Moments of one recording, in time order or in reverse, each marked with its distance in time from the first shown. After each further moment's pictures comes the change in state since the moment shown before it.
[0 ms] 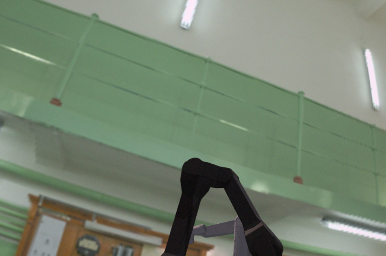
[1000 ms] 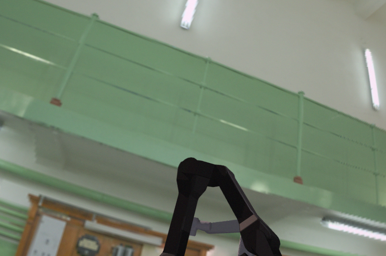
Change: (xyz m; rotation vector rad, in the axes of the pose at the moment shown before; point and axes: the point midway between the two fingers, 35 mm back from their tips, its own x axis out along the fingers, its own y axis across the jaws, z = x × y) arm -0.005 -0.002 0.010 -0.012 0.031 0.023
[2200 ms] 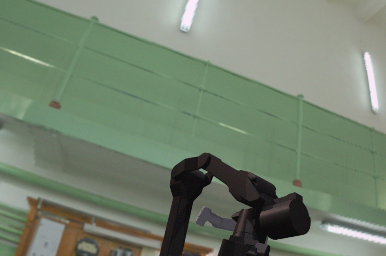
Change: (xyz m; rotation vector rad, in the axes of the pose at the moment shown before) arm -0.076 -0.004 0.133 -0.017 -0.204 0.028
